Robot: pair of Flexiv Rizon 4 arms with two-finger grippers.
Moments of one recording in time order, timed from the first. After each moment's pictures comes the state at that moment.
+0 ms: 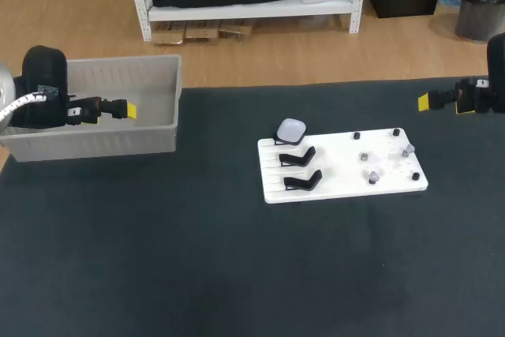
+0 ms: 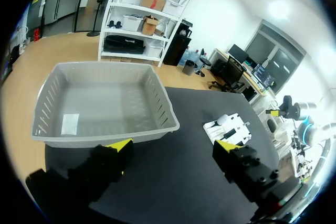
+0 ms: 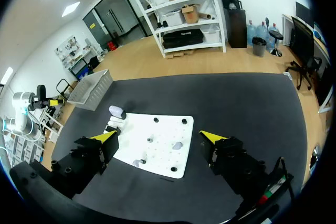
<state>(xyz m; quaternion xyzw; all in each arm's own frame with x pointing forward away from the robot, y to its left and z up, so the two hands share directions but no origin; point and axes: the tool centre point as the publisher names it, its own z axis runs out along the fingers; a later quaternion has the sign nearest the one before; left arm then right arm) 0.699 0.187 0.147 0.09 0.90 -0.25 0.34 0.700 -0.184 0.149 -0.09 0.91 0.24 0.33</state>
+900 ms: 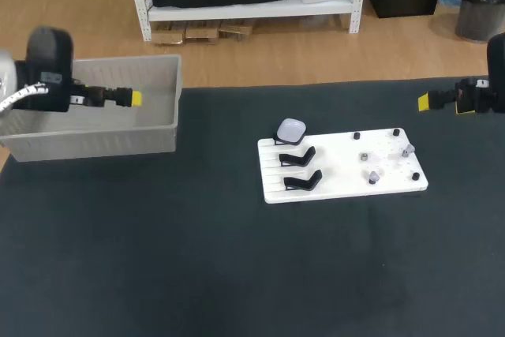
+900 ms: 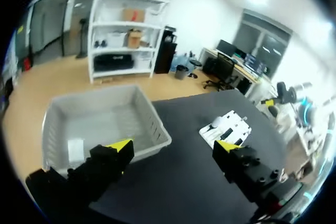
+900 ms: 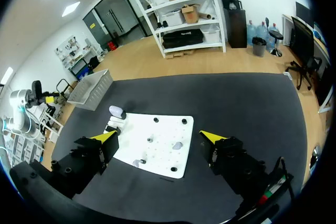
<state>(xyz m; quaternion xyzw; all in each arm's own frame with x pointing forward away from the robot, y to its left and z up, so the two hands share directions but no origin) 0.706 0.173 0.182 0.19 0.88 -0.22 0.39 0.700 -0.184 0.149 -0.09 0.91 0.24 0.33</state>
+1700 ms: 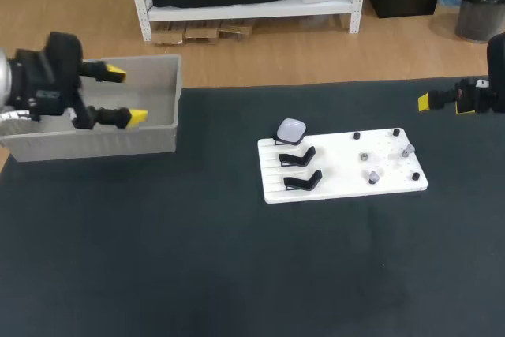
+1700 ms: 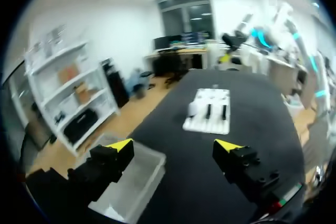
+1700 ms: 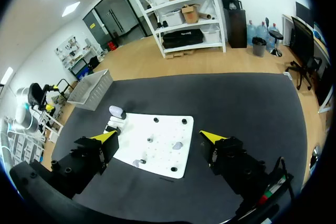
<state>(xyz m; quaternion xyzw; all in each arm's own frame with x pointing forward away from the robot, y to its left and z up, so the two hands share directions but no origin) 0.698 0.141 0.180 0.52 0.70 -0.20 0.45 0.700 -0.184 0.149 -0.09 0.91 0.24 0.33</state>
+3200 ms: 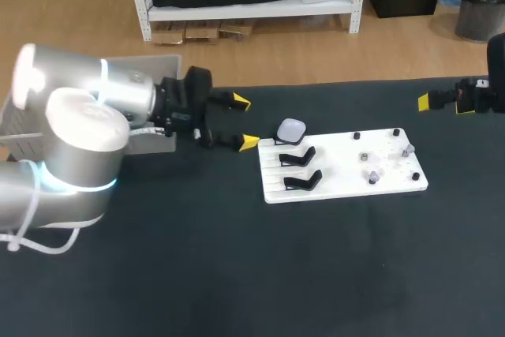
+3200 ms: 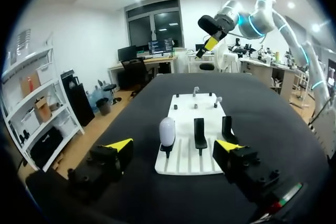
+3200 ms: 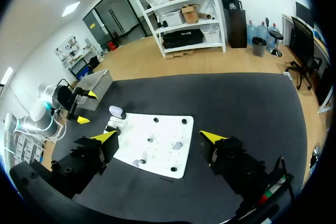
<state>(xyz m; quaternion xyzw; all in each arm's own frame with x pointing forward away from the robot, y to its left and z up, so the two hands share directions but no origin) 0.755 -0.034 0.069 0.57 0.64 -0.30 0.42 0.700 -0.184 0.149 -0.09 0.91 0.24 0.33</state>
